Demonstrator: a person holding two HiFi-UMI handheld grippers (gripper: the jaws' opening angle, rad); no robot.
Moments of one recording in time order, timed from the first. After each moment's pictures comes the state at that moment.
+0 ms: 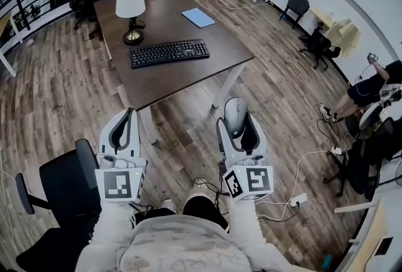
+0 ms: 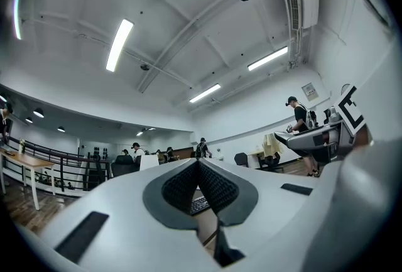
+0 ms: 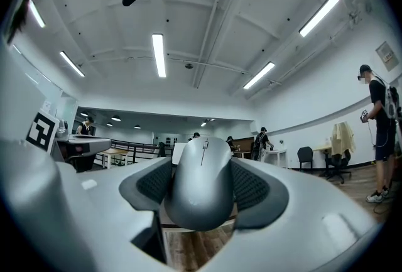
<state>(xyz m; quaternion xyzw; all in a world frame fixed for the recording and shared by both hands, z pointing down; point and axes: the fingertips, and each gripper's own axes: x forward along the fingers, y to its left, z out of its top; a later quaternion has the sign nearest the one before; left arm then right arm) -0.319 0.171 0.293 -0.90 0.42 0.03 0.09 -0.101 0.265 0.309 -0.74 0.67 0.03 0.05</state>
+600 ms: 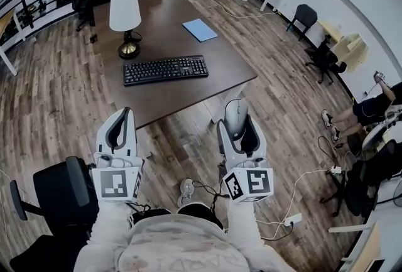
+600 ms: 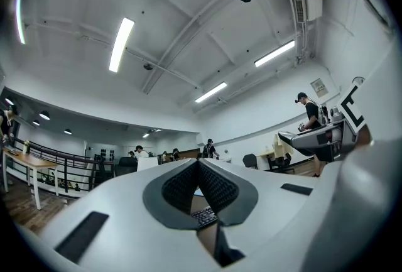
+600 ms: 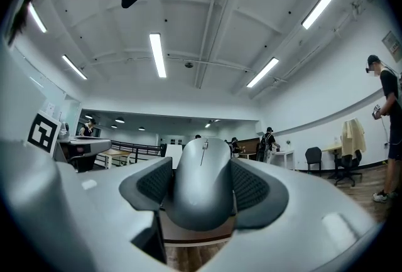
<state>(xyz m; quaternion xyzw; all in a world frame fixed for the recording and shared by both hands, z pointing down) -0.240 0.075 0.285 -0.89 0.45 0.04 0.10 -0.009 0.164 0.301 -0.72 0.69 0.04 0.06</state>
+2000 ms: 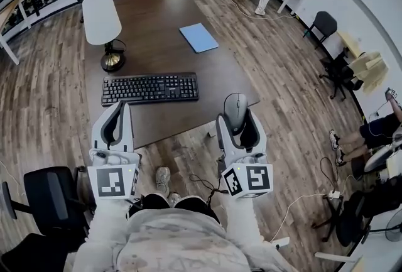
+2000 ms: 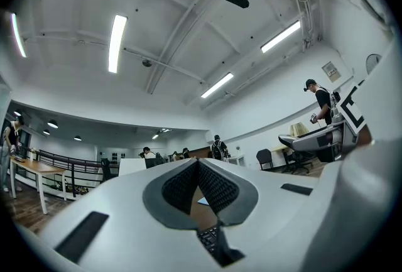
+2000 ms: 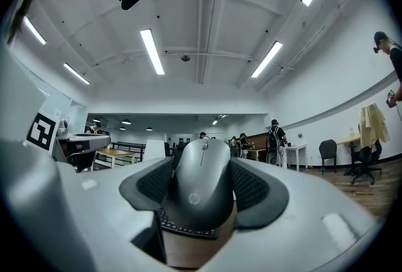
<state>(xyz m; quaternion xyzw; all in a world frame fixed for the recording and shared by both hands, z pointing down) -0.084 -0.079 0.298 -0.86 0.50 0.03 0.11 0.156 -0.018 0.326 -0.69 0.73 0.02 0.06</state>
